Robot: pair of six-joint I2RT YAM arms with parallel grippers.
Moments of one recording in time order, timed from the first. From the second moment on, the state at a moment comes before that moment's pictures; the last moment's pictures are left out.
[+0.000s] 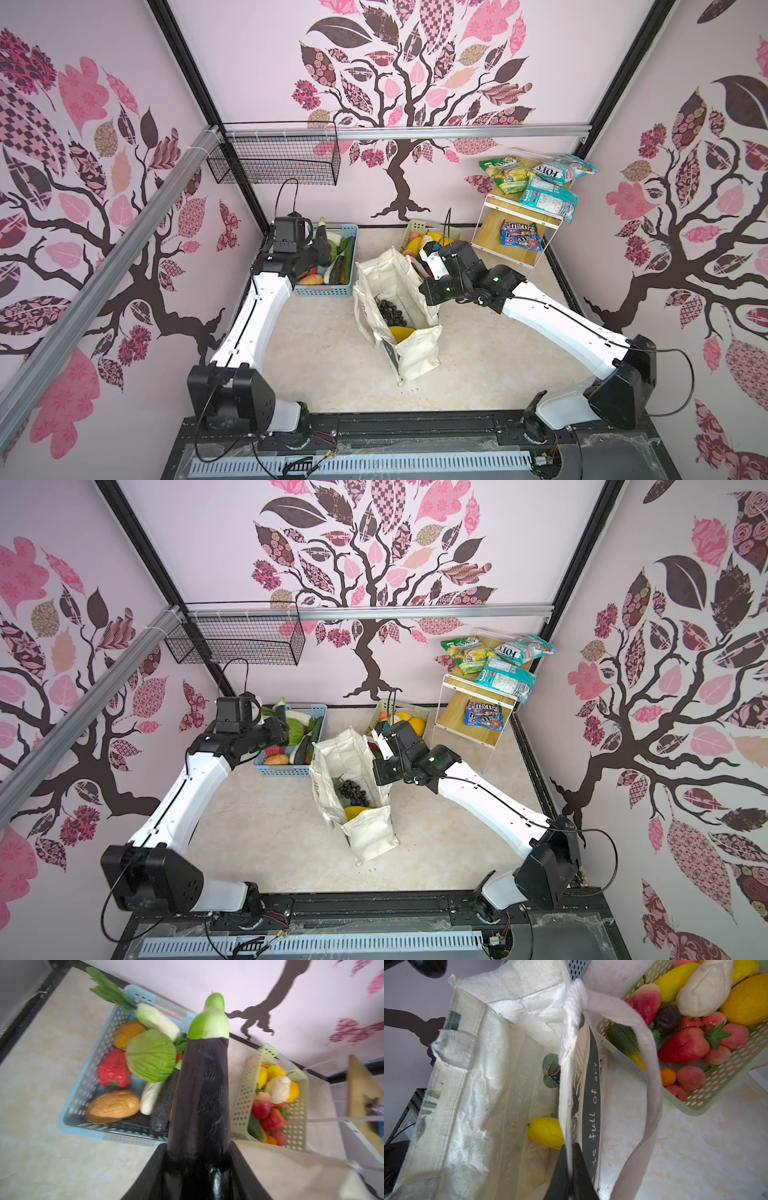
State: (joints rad) left arm -0.09 1.38 1.34 -0.62 0.13 -0.45; right arm 0.72 1.45 1.35 -0.68 -0.09 0.34
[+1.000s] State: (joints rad) left arm -0.75 1.11 1.03 -0.54 0.01 -0.70; right arm 0.72 1.45 1.34 -0.66 -0.07 0.38
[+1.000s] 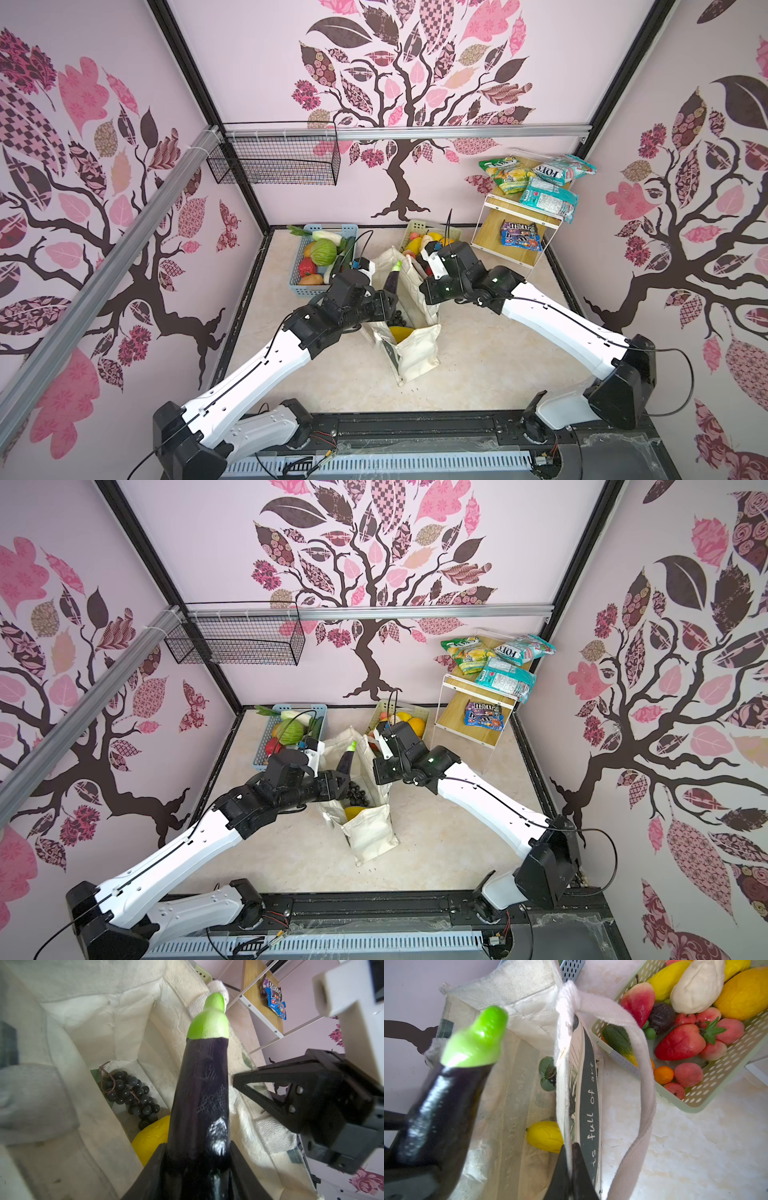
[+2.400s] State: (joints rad) left arm -0.77 1.40 0.99 -0.56 -0.08 -0.74; right arm 0.72 1.41 1.19 -0.46 -0.12 0.45
